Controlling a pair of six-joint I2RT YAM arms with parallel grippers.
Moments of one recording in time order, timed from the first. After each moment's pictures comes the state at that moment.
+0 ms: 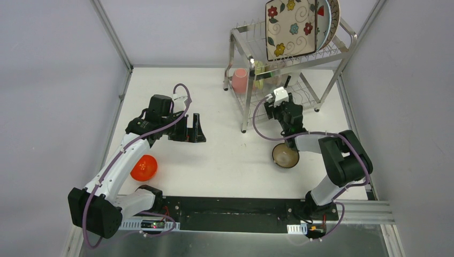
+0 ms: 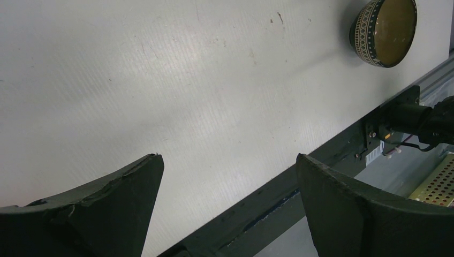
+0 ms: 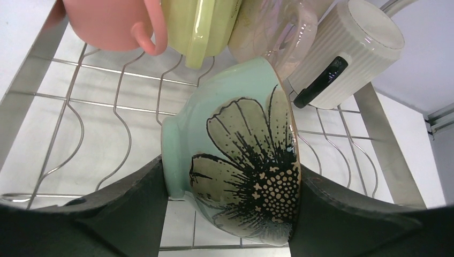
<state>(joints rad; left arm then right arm) -0.32 1.09 0.97 -0.67 0.43 -0.32 0.37 1.64 0.64 0.83 0.10 -0.31</state>
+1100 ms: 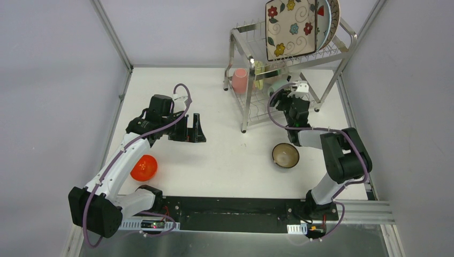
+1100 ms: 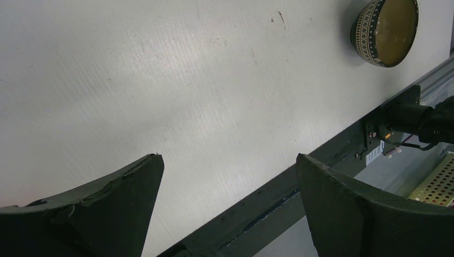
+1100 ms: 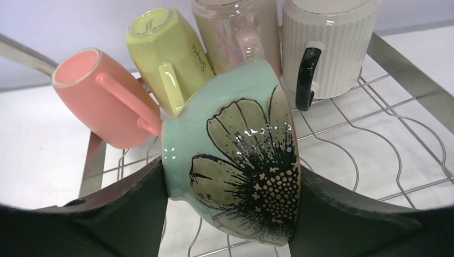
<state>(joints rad) -0.32 1.09 0.97 -0.67 0.43 -0.32 0.29 1.66 0.70 0.89 0.14 0.23</state>
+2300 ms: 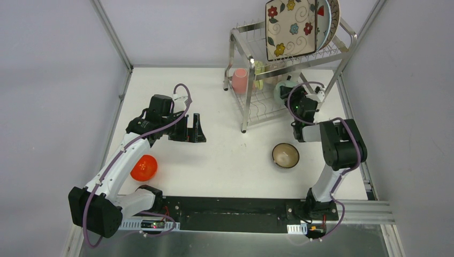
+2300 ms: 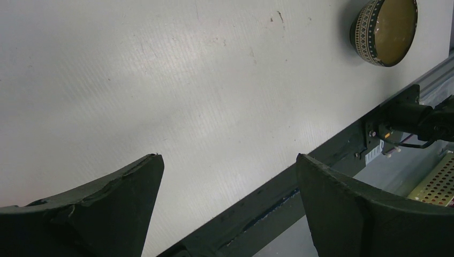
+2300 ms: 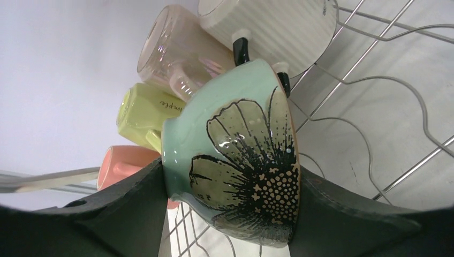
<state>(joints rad) -0.32 1.09 0.97 -0.67 0.44 -0.32 0.16 1.81 0.72 1.00 0.12 0.91</state>
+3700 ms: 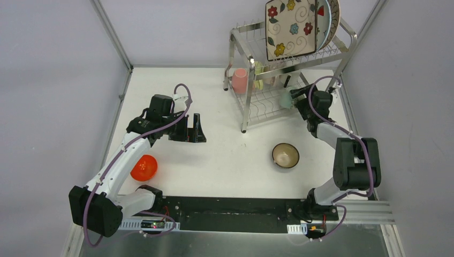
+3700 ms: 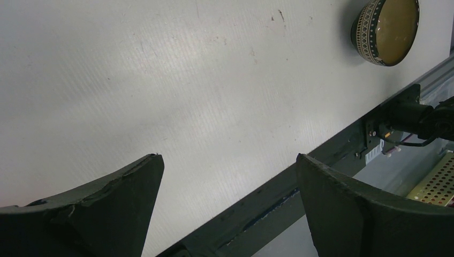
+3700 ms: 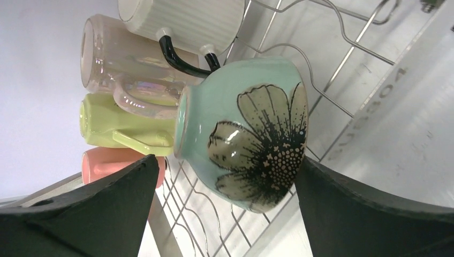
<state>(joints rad) -0.32 1.10 0.97 -0.67 0.44 -0.32 0.03 1.58 0.80 0.38 0.02 1.00</state>
